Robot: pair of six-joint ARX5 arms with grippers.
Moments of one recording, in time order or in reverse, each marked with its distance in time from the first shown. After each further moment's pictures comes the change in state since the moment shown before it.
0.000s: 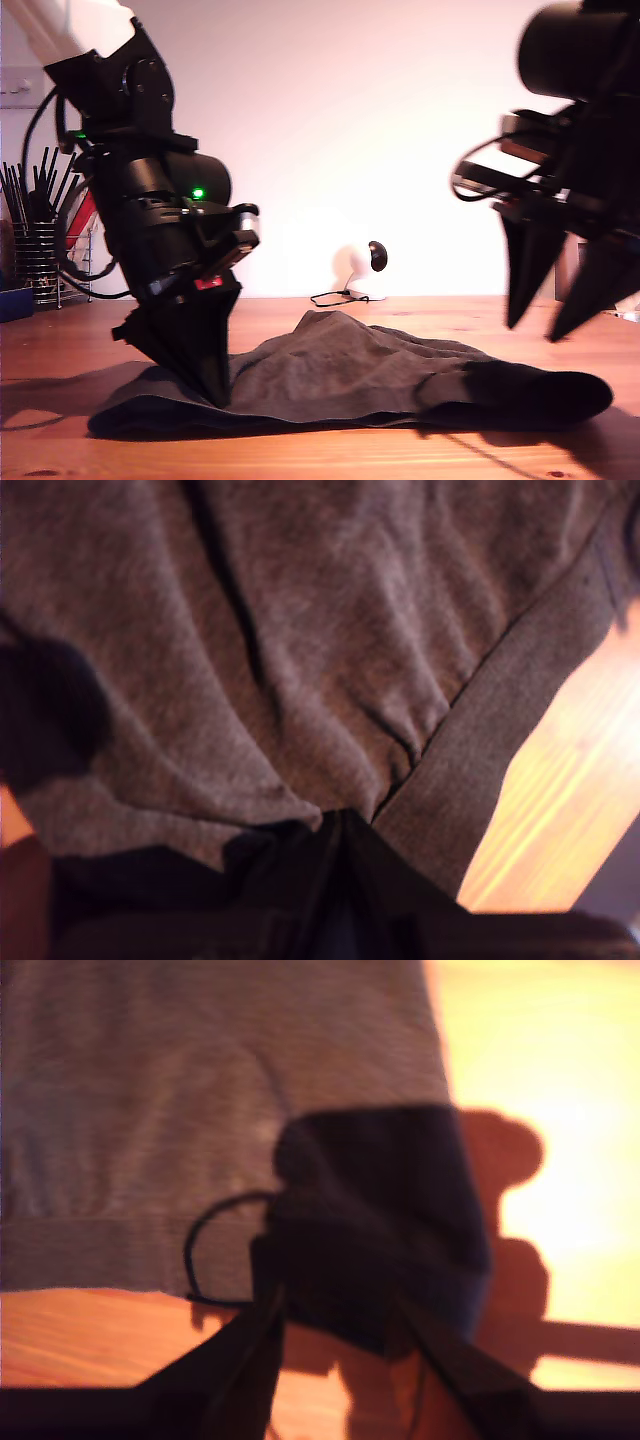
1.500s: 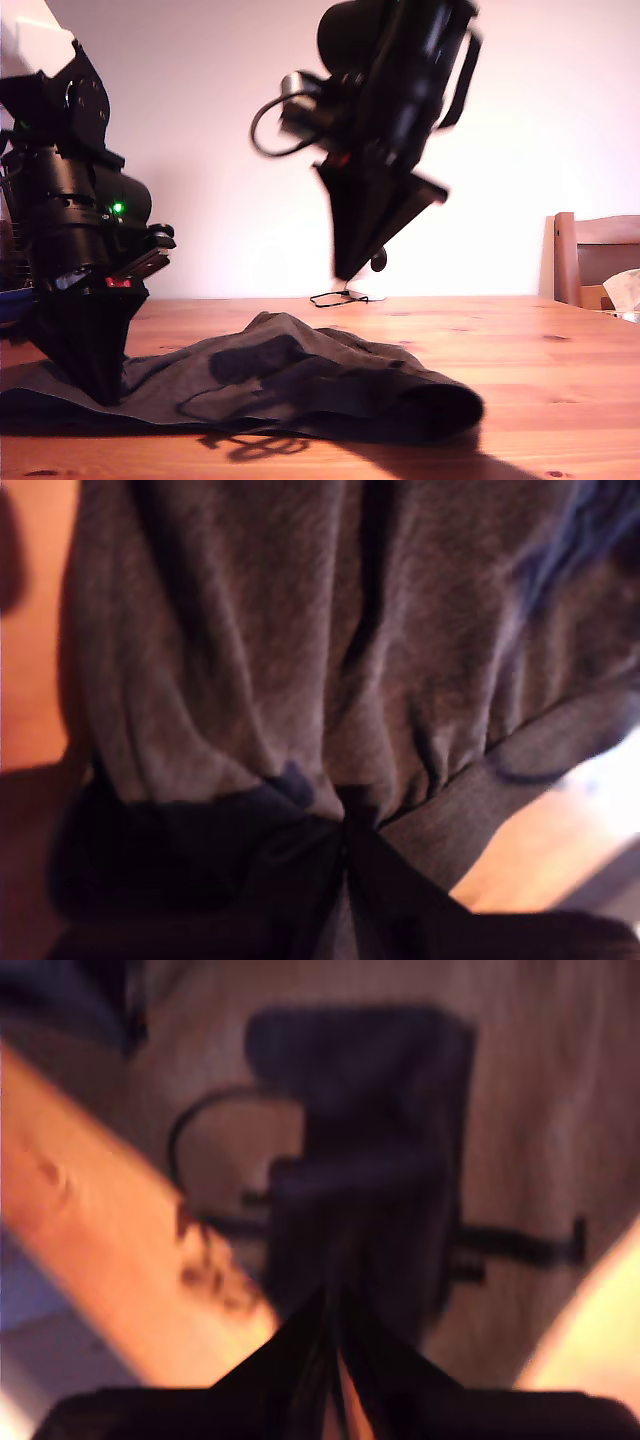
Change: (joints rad) left arm 0.215 0.031 0.030 -0.201 -0.045 -0.024; right arm 0.304 0.437 0.622 -0.249 -0.014 -0.463
